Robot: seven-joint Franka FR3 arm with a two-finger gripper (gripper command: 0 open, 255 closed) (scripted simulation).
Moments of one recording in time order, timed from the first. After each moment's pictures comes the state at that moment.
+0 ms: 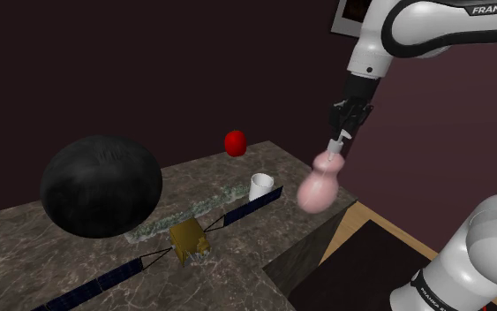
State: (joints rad) arm 0.02 -0.57 0.04 -2.33 0.02 1.75 0.30
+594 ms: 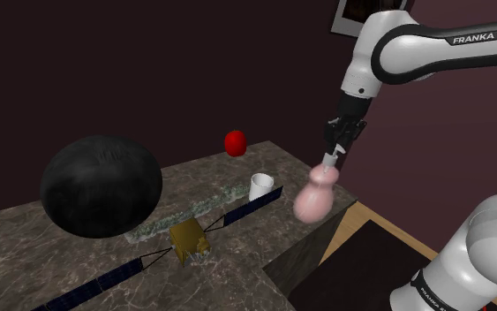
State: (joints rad) arm 0.02 -0.56 0.04 -2.45 0.02 1.87 0.29
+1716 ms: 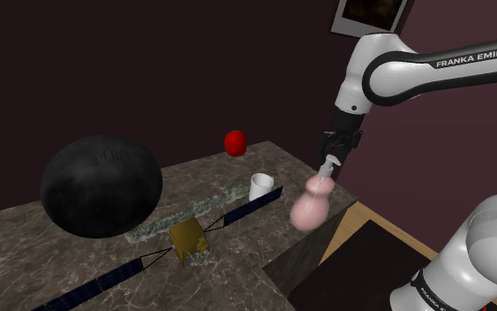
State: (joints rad) arm 0.02 -0.54 0.05 -2.54 0.03 1.99 0.29
